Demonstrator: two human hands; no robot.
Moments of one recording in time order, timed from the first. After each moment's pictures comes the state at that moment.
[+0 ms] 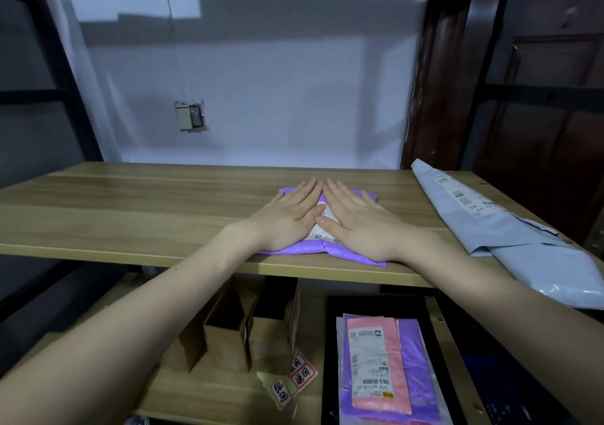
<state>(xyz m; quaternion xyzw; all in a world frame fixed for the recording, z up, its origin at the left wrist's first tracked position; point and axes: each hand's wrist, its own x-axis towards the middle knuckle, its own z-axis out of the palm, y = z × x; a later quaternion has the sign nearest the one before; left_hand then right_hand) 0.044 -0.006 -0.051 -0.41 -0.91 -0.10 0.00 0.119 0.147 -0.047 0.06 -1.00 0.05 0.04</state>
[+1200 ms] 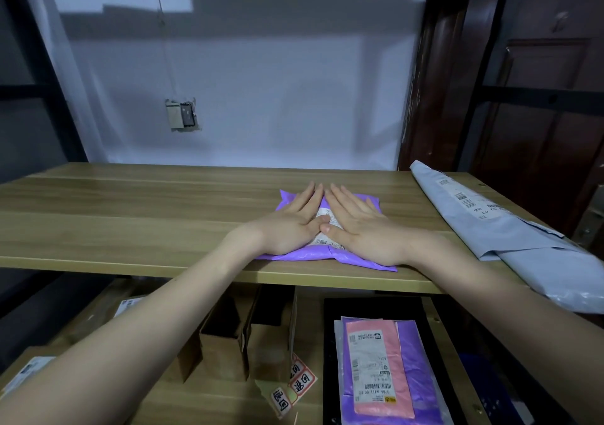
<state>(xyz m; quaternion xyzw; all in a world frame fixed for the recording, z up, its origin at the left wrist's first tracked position) 0.040 -0.007 -0.048 -0.41 -0.89 -0.18 -0.08 0.116 0.145 -0.049 0.05 -0.99 0.09 0.00</state>
